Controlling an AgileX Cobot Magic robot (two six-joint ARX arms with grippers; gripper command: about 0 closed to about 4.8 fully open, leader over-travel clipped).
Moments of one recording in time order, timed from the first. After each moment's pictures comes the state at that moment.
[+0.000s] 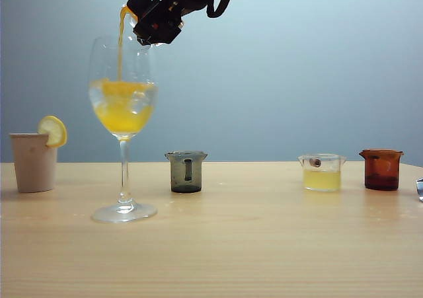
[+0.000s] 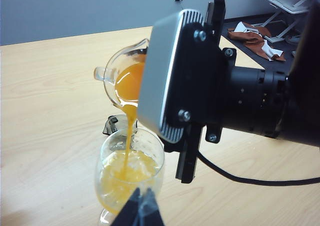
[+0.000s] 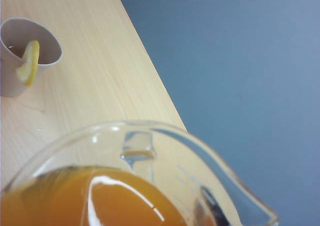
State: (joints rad) left arm -0.56 0.67 0.93 -0.54 0.07 -0.11; right arm 0.88 1.66 1.25 0.22 0.24 -0.78
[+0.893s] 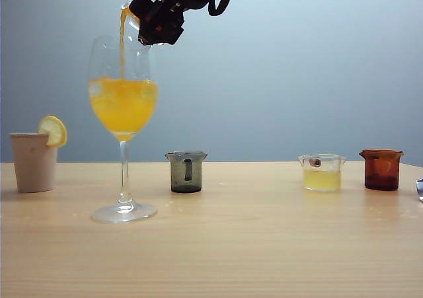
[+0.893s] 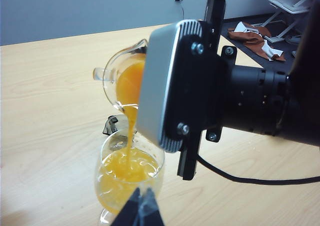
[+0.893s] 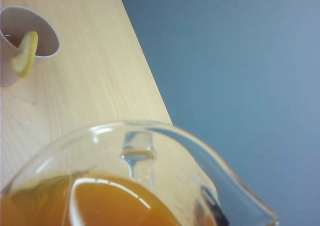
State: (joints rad) left arm -0.56 0.67 0.93 -0.54 0.07 -0.11; right arm 0.88 1.66 1.25 0.23 0.24 -0.88
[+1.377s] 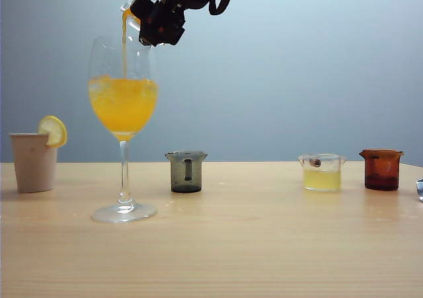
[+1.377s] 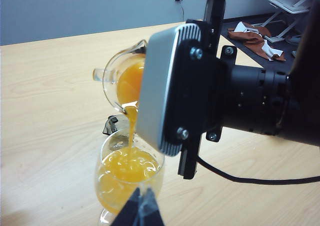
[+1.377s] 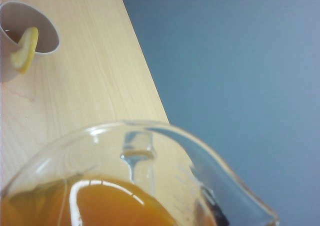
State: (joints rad) left arm -0.56 0.67 0.93 -0.54 0.07 -0.11; right arm 0.88 1.66 1.25 0.23 0.24 -0.91
